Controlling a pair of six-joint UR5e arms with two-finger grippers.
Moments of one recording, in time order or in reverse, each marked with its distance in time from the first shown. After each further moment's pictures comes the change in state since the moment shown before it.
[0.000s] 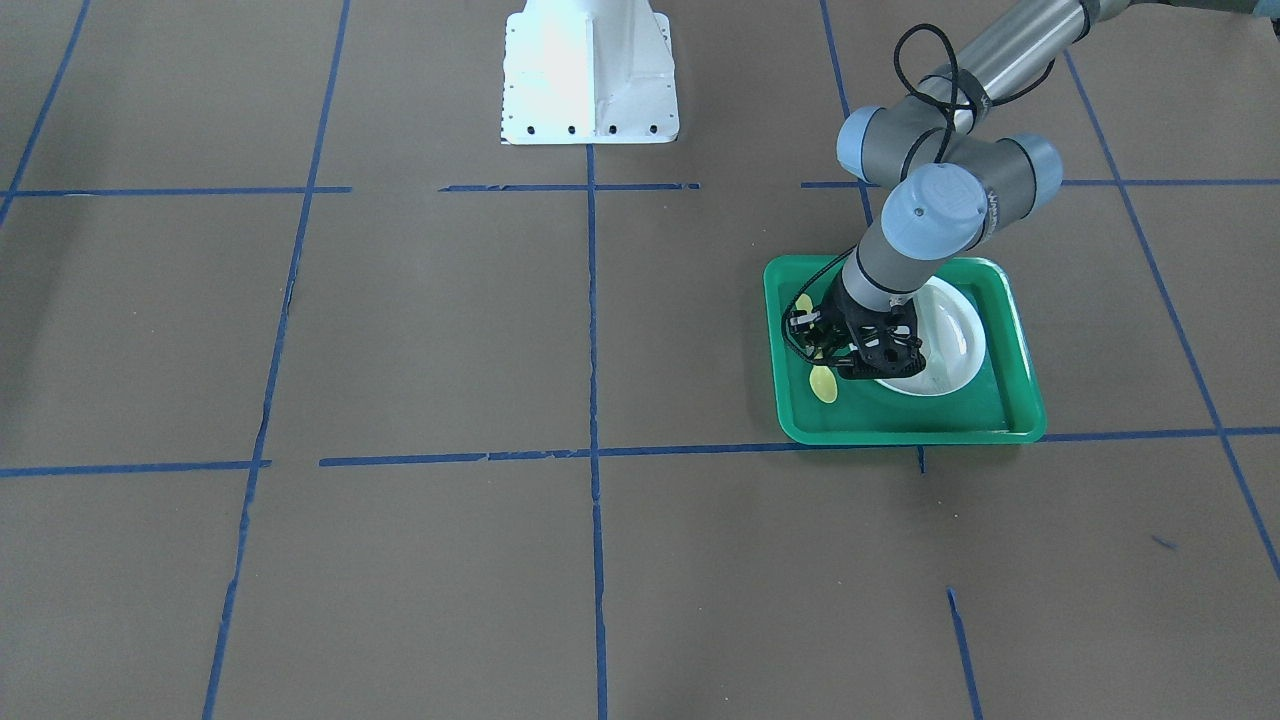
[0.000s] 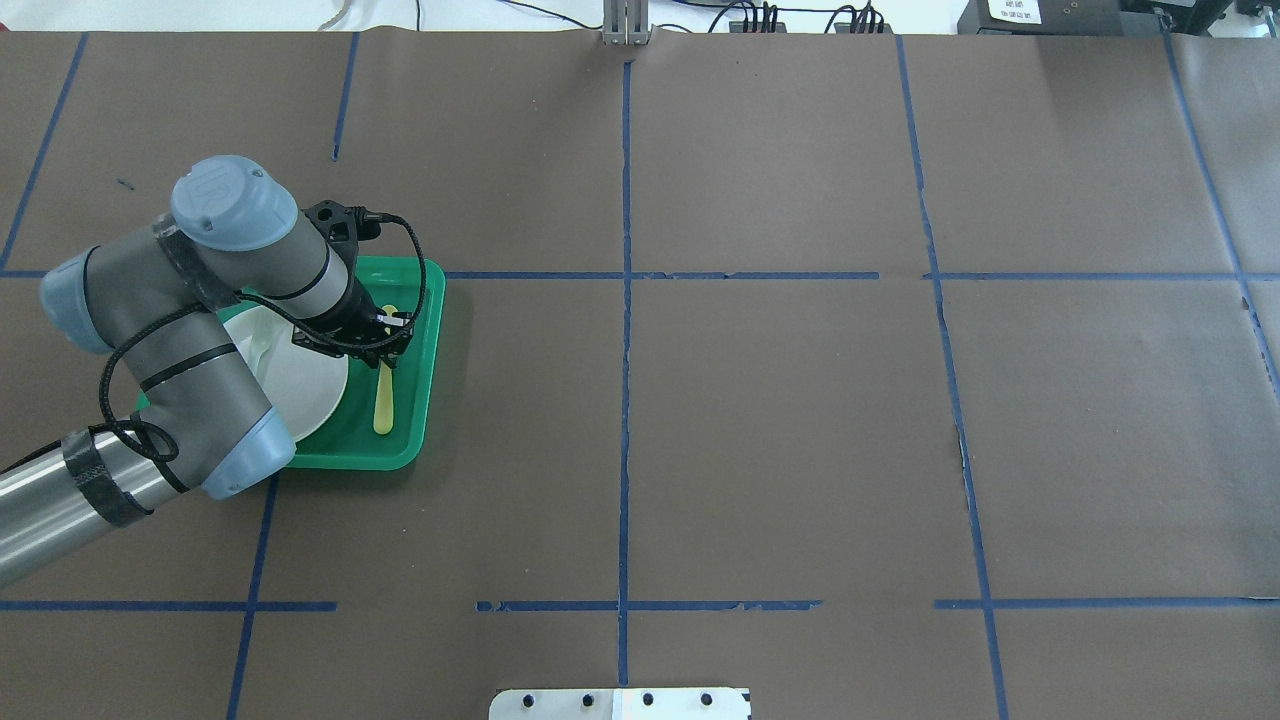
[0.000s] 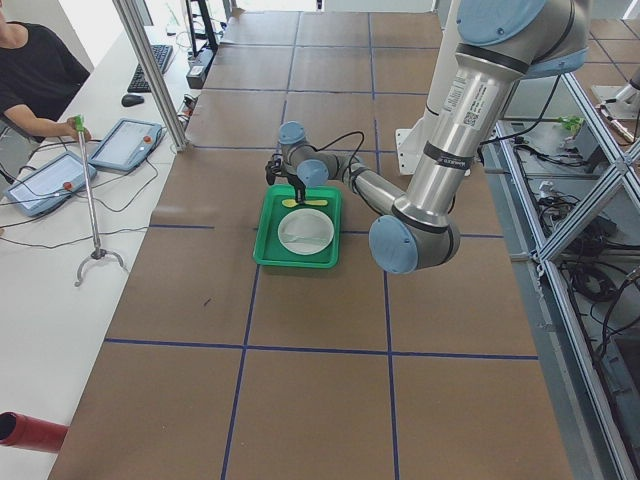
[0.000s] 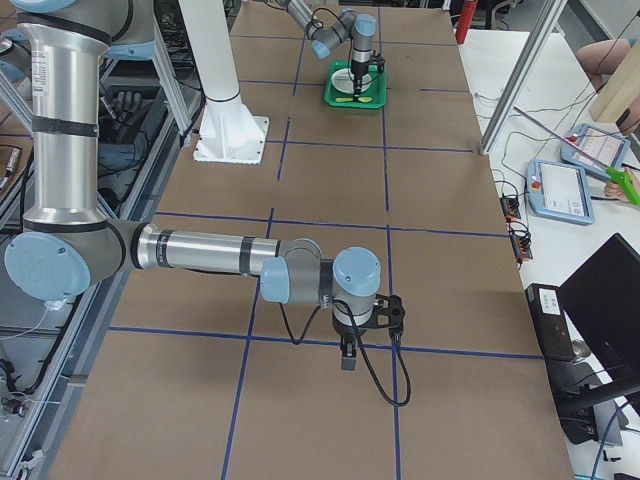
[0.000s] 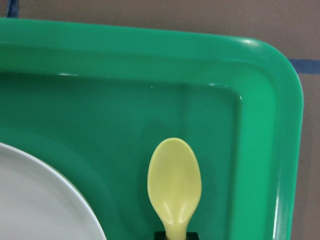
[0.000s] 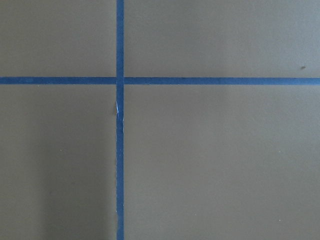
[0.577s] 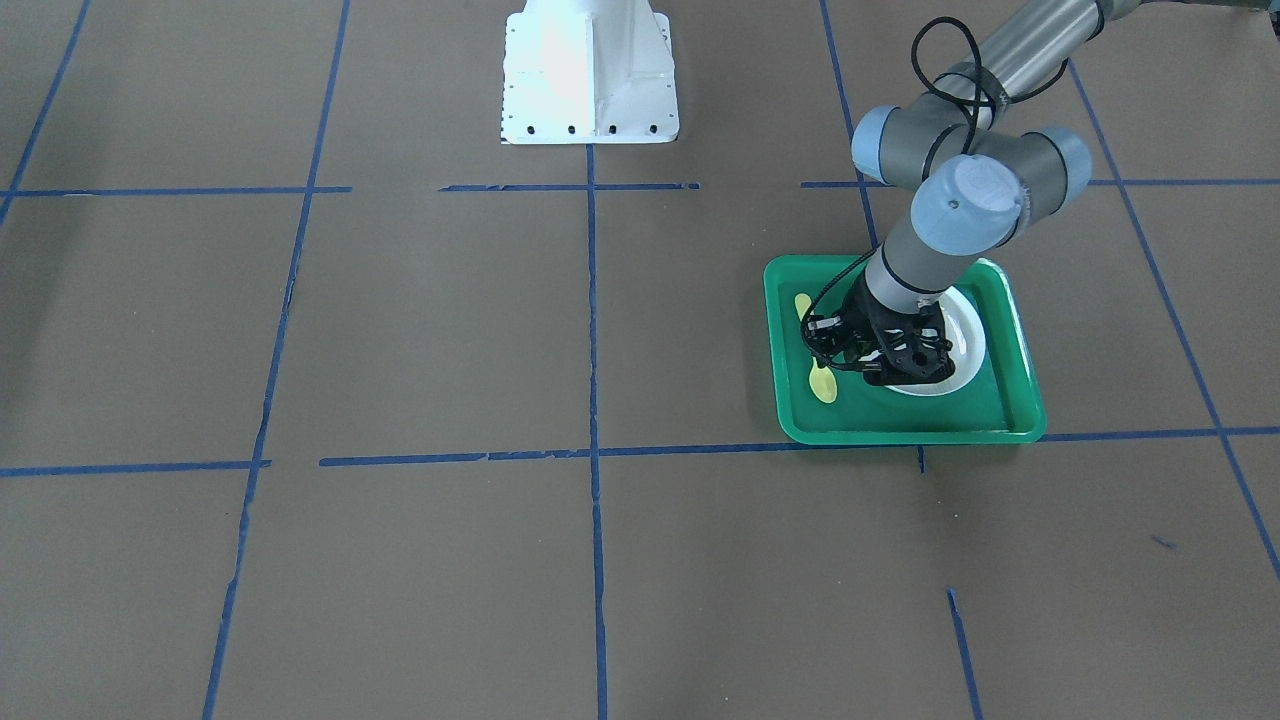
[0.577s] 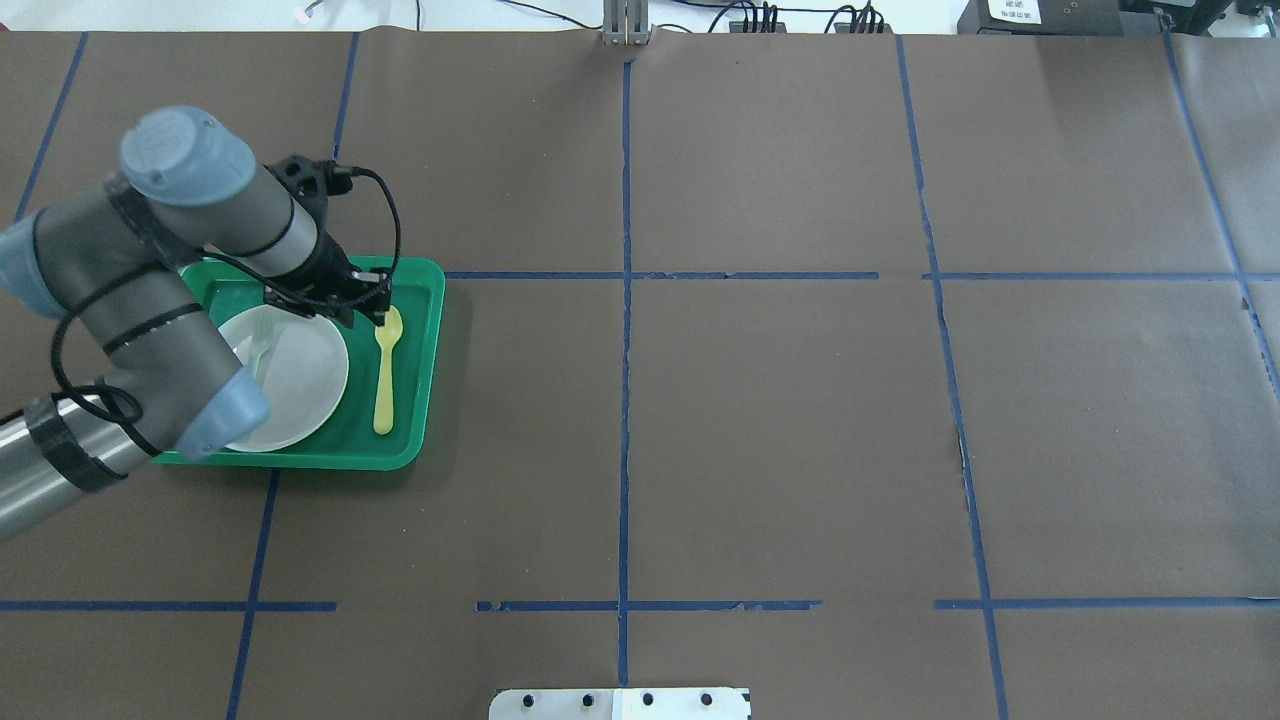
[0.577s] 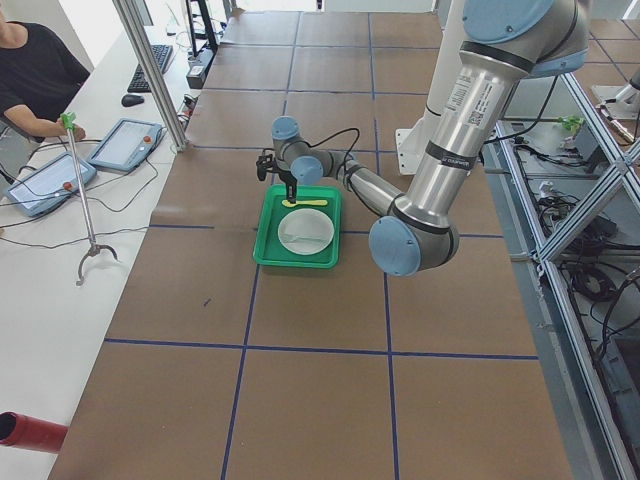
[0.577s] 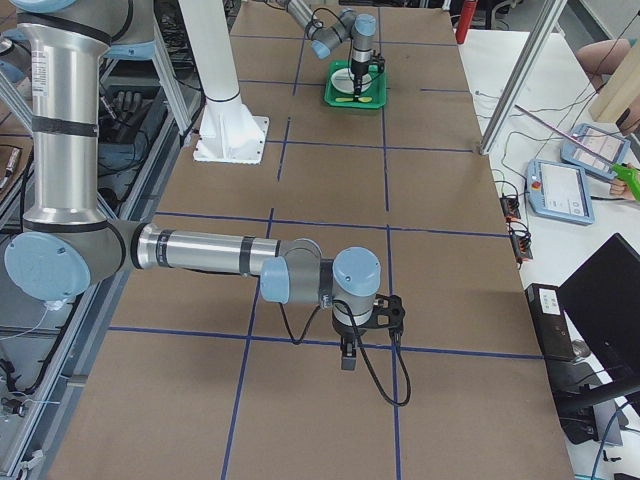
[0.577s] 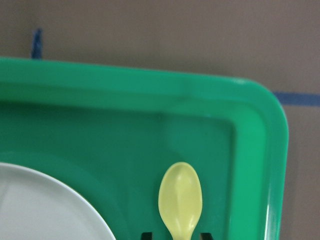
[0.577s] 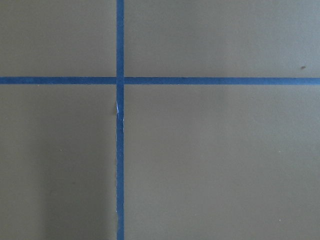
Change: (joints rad) left arm -0.114 0.002 -0.040 0.006 -0.023 0.026; right arm 0.000 0.000 0.000 0.000 0.000 0.000
